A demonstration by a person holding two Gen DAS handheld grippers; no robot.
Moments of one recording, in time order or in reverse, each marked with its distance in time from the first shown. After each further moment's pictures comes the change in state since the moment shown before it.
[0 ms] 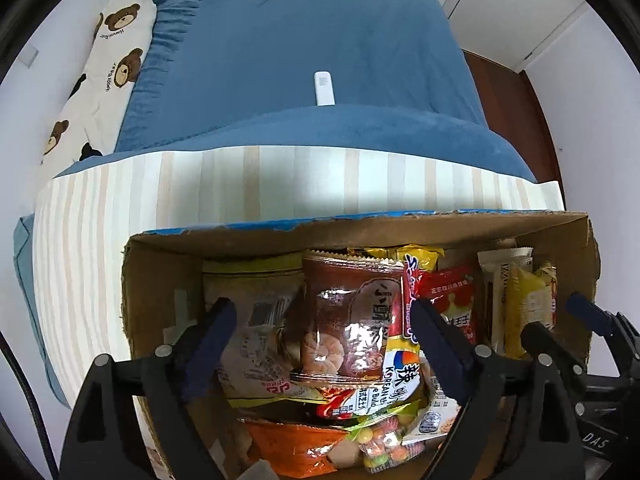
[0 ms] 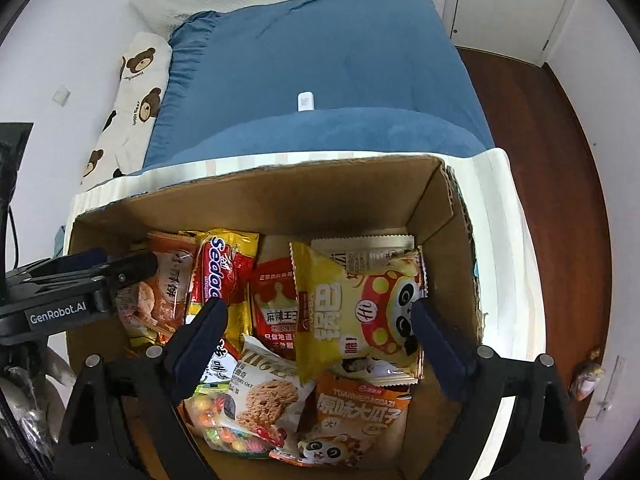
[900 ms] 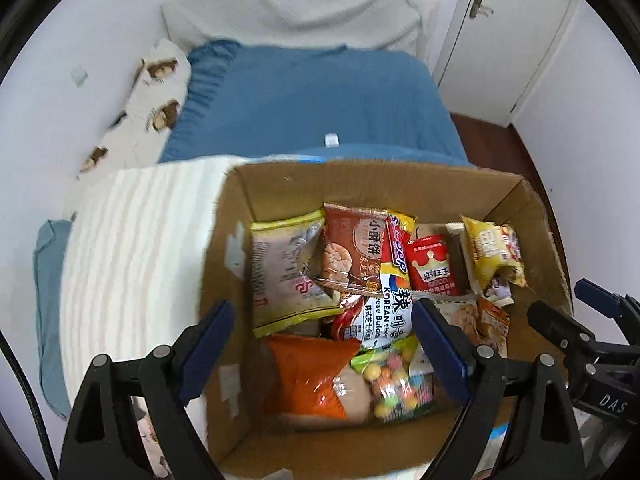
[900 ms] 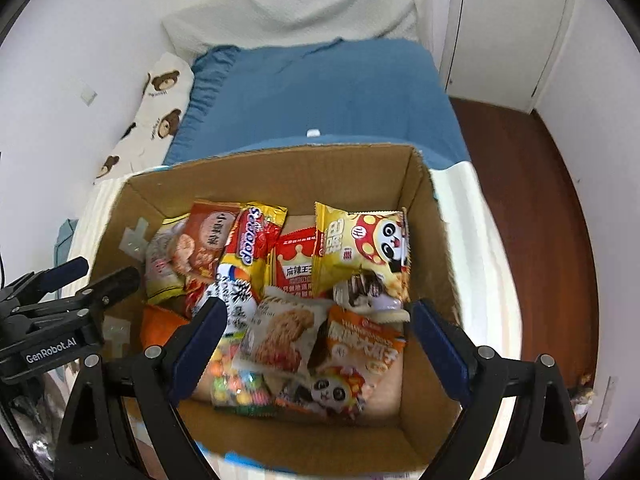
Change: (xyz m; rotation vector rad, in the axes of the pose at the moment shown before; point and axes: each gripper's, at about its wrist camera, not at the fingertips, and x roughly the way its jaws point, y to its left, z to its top) left arm -0.091 0.009 -0.133 0.000 -0.351 0.030; right arm -0.083 0.025 -0.100 -0.083 -0.234 -0.034
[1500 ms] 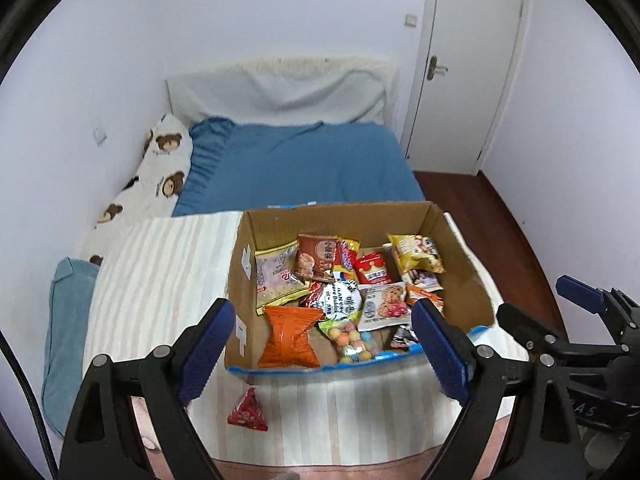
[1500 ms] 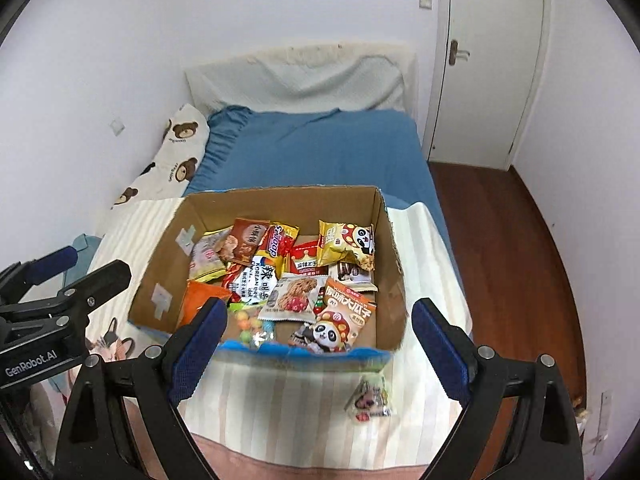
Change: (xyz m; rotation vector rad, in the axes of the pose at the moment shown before) left arm -0.149 -0.021 -0.081 0.059 -0.277 -0.039; right arm -0.151 0.018 -0.094 -0.050 -0.263 -0.043
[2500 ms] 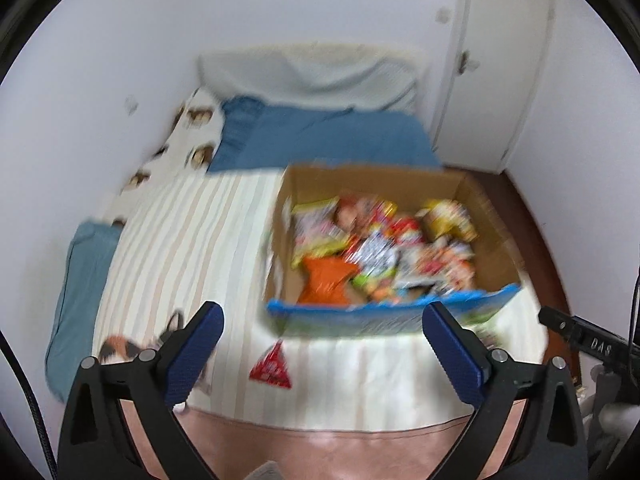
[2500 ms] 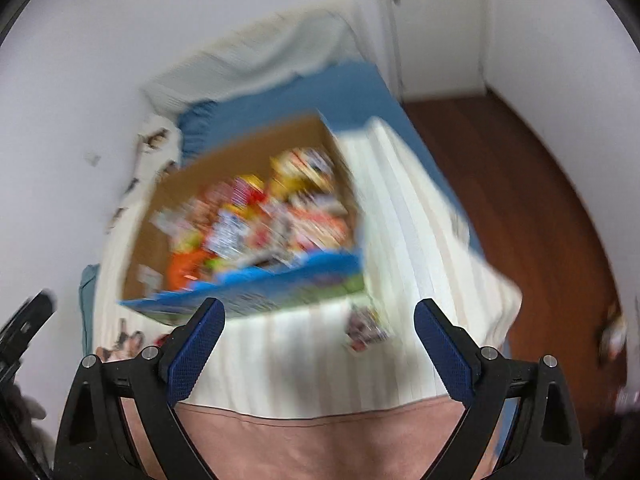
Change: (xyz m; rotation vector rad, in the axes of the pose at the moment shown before) left arm 0.007 0.035 -0.058 -0.097 0.078 0.103; right arm 0.049 -0.084 -0.079 0.321 0.214 0.030
